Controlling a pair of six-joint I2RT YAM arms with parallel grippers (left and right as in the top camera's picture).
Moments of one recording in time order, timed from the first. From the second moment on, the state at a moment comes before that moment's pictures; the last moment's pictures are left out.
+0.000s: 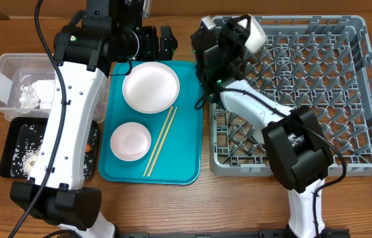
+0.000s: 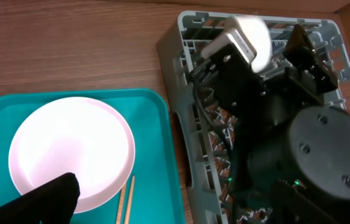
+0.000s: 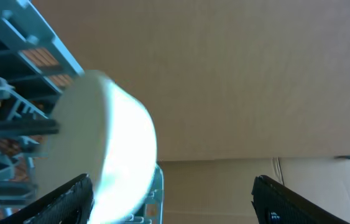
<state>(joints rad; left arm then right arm) -0.21 1.78 2.00 -1.08 0.33 -0.23 0.53 2.14 1.53 0.29 1.12 -1.11</state>
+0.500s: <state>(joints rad) -0.21 1.78 2.00 -1.08 0.33 -0.23 0.55 2.14 1.53 0.27 1.25 -1.04</state>
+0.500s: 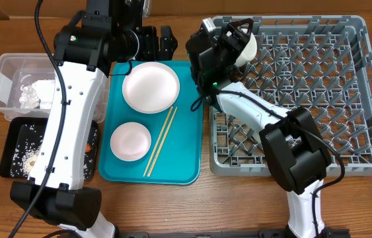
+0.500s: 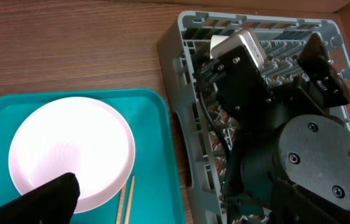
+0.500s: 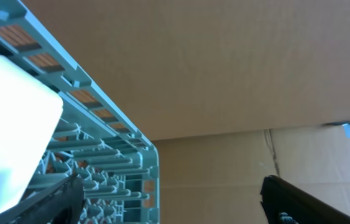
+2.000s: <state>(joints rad) -0.21 1.78 2.00 -1.08 0.33 -0.23 0.37 1.58 1.54 -0.89 -0.04 0.28</state>
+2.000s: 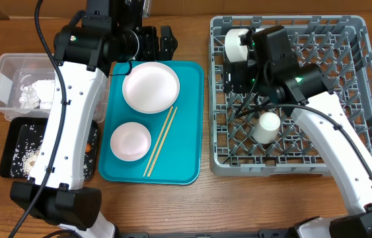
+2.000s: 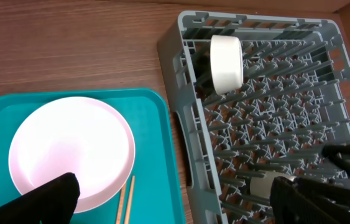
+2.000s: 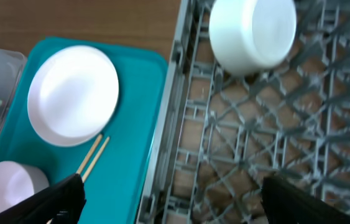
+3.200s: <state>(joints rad) -0.19 1.78 1.70 -1.62 -0.15 -0.39 0.37 1.58 1.54 -1.13 -0.22 0.35</state>
